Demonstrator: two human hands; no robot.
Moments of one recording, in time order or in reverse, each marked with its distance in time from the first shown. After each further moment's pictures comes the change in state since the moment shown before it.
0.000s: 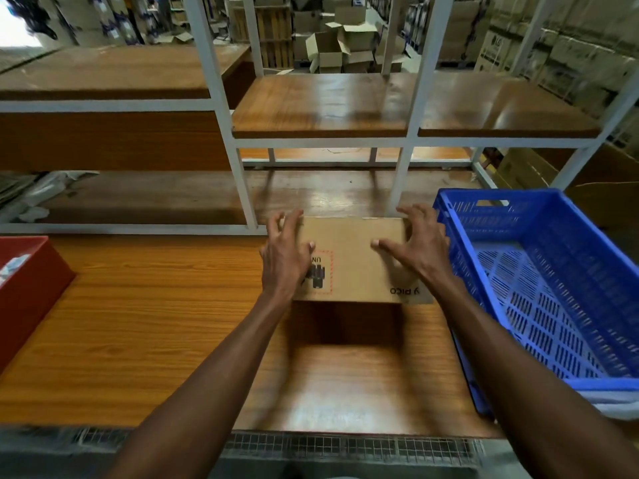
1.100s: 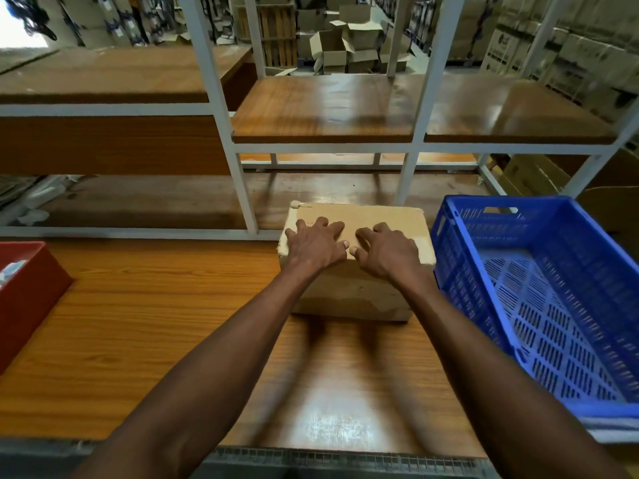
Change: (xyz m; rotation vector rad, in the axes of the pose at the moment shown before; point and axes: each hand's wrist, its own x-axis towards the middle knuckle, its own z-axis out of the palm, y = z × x) left_hand 0.058 0.041 0.031 0.614 -0.546 0.082; right_hand 0.025 -0.052 0.032 -0.535 -0.376 -0.090
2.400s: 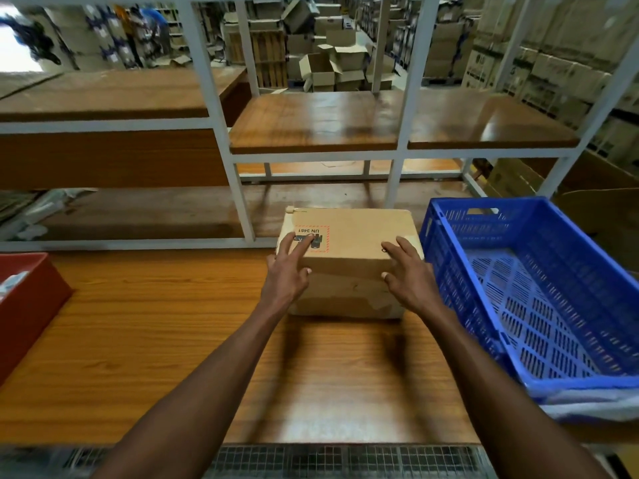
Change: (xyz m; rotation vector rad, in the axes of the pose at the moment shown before) left_hand -0.061 -0.046 0.047 -0.453 0.251 -0.039; right_hand -0.056 0.063 0.053 0.482 0.202 0.086
